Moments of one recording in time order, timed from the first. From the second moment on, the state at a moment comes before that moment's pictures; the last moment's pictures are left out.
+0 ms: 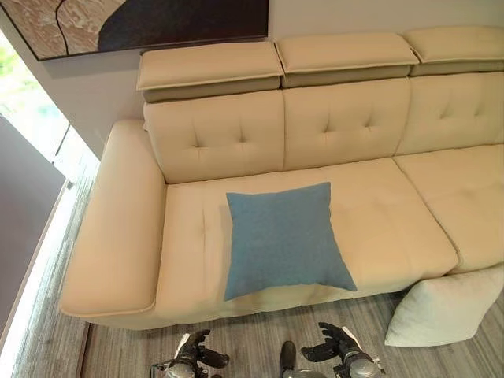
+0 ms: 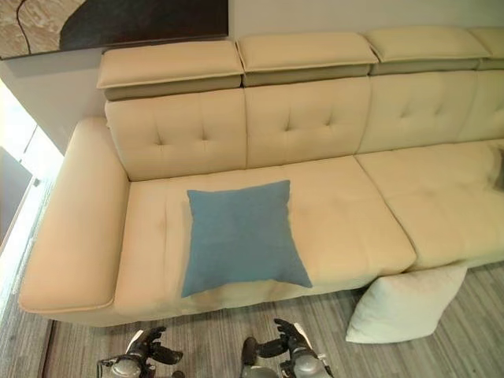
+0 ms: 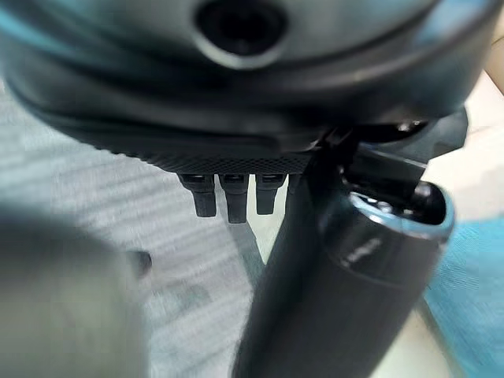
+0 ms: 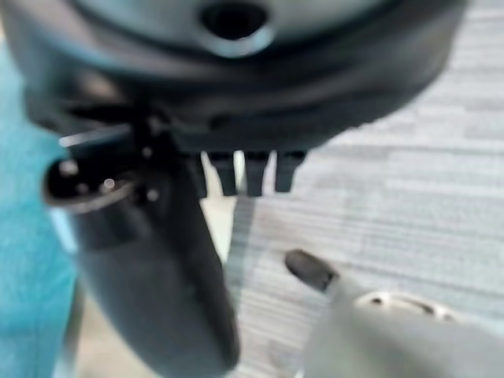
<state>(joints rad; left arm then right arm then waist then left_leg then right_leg) -0.16 0.14 -0.30 1.27 -0.12 -0.13 0.14 -0.12 -0.23 0.37 1.13 0.12 -0.10 -0.09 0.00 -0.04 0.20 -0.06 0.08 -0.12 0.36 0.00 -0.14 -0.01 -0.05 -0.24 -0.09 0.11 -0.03</state>
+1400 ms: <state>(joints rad) -0.03 0.30 -0.13 1.07 -0.18 -0.13 0.21 -0.03 -0.46 0.18 1.17 0.01 -0.09 -0.18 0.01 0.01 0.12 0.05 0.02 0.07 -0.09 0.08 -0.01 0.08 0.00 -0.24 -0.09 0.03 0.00</state>
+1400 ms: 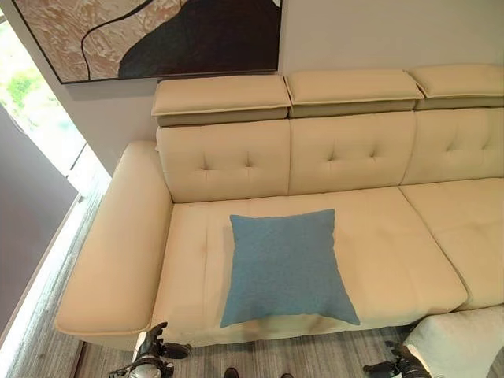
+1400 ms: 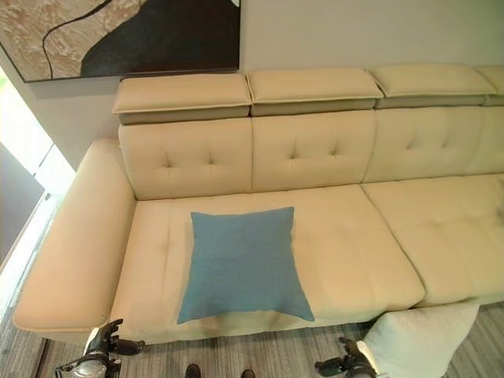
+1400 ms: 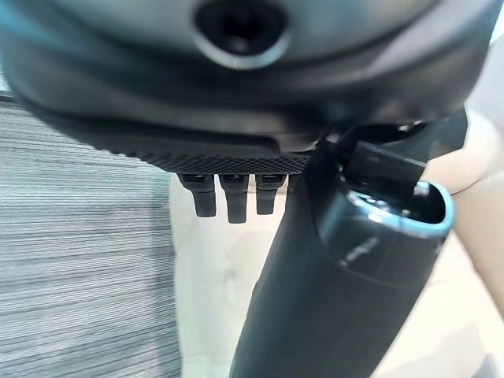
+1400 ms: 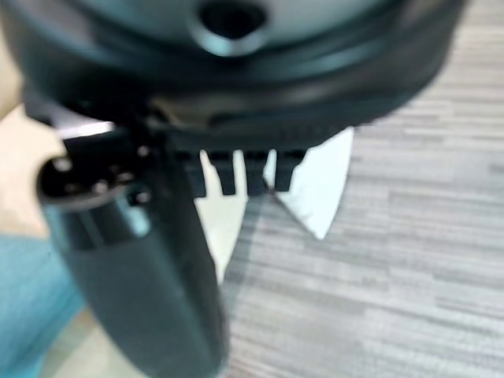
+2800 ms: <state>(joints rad) -0.68 0.32 -0.28 0.75 -0.39 -0.20 0.37 -0.70 -0.42 0.25 0.82 0.40 -0.15 -0.32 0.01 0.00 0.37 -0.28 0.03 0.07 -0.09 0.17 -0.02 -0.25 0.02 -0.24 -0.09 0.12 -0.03</state>
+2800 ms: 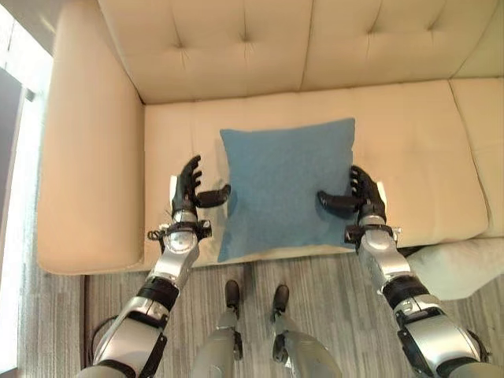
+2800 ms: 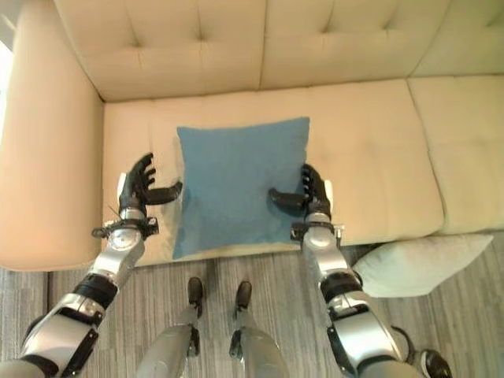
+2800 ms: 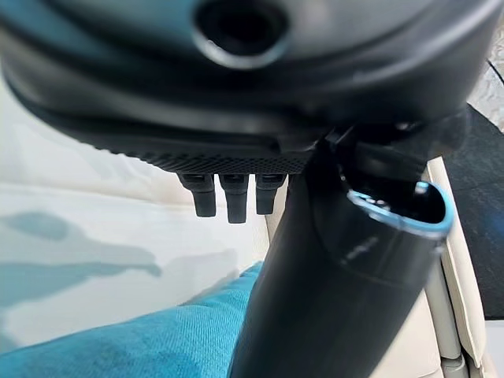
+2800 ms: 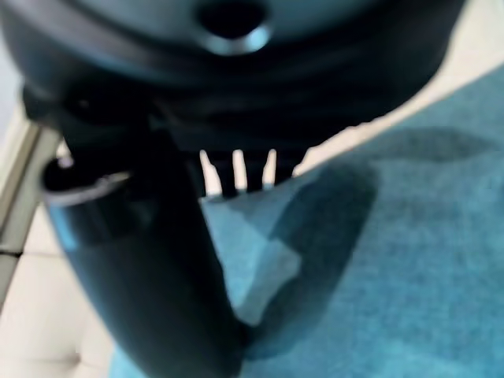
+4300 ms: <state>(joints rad) -0.63 0.24 -0.38 0.65 -0.65 -0.22 0.42 -0.61 -0.36 0.25 0.58 0.71 -0.27 -0.32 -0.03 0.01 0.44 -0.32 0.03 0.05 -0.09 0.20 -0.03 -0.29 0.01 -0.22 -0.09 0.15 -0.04</state>
